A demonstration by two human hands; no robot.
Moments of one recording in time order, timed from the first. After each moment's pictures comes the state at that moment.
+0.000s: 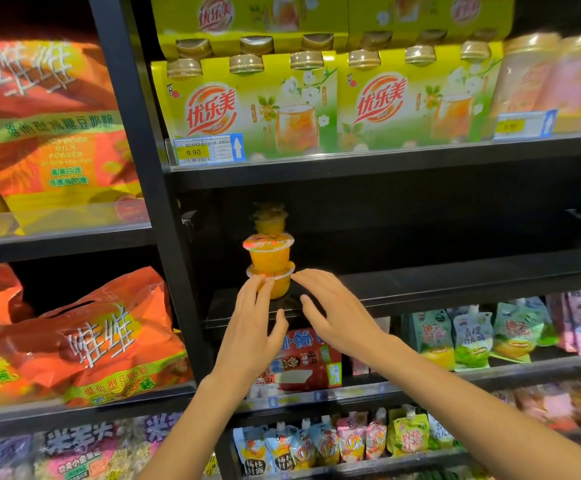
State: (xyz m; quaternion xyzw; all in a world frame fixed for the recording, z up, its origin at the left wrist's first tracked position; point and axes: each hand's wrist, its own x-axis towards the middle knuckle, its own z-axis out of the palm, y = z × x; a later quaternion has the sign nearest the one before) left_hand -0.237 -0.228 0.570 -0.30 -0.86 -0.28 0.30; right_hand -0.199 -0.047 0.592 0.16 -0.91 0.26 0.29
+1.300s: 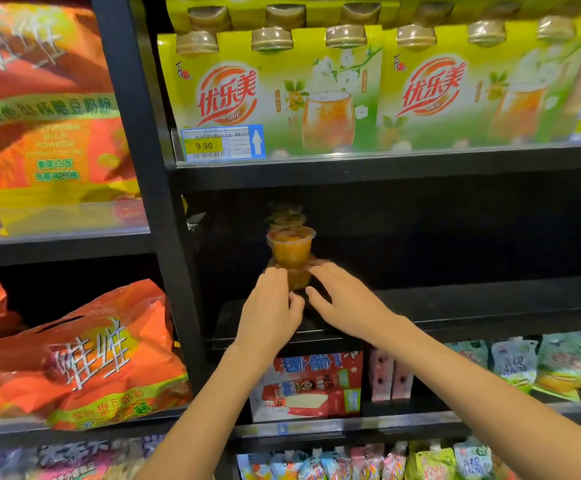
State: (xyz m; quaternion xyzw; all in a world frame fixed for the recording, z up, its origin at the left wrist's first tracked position) left_hand -0.307 -0.200 0.599 -0.23 -0.89 -0.29 0.27; right_hand -0.283 -0.037 0.611 0.13 -0.94 0.19 0.23
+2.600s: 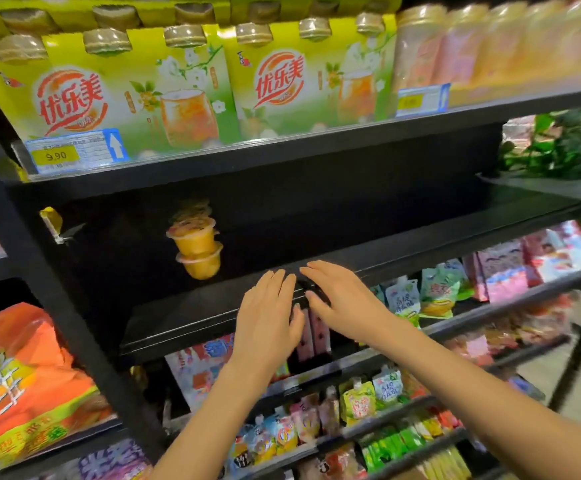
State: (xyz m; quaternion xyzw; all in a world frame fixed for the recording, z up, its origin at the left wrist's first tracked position) left_hand -0.216 -0.103 0.579 -0.38 -0.87 -0.12 0.29; right_hand -0.159 0.059 0.588 0.01 -0.96 0.15 0.24
